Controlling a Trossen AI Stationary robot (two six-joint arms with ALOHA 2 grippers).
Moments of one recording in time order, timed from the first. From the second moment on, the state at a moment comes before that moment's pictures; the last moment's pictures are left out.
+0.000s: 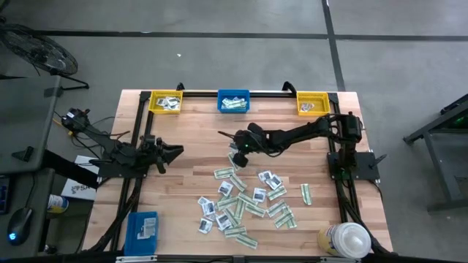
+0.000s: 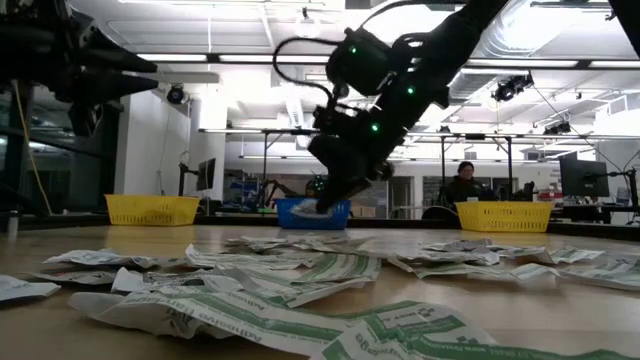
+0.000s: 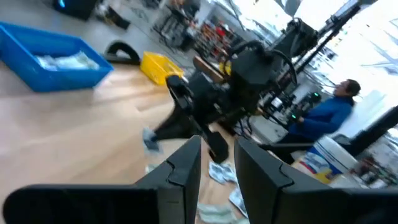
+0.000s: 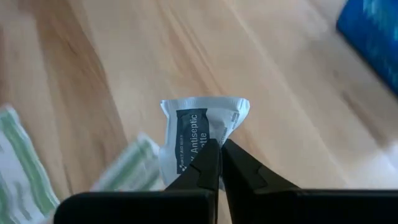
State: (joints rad) left arm -0.58 0.27 0.07 0.23 -0.92 -0.66; right arm -0.10 1.92 1.09 0.01 0.26 0.23
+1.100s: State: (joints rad) left arm 0.02 0.84 0.34 0.50 -0.64 -0.38; right arm -0.19 1.79 1.30 0.24 0.26 -0.16
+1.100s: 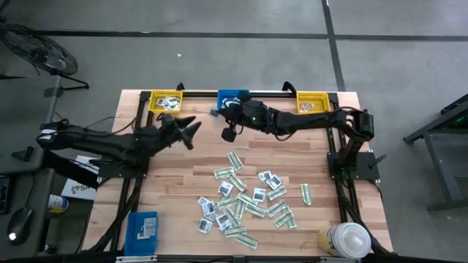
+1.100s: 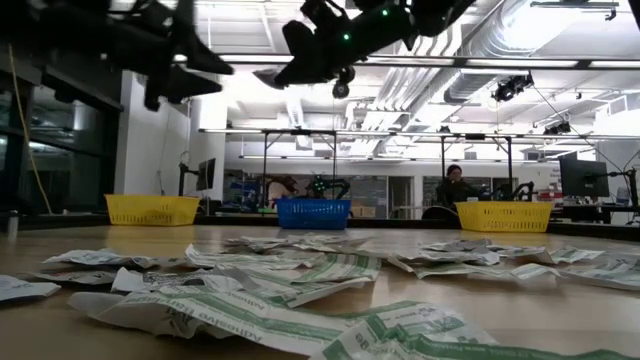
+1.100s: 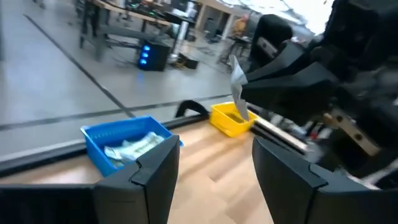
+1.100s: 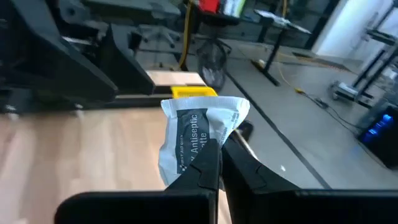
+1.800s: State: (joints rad) left arm 0.14 1.23 0.62 0.49 -0.55 -0.35; right arm -0.20 1.79 1.35 0.06 0.19 -0.37
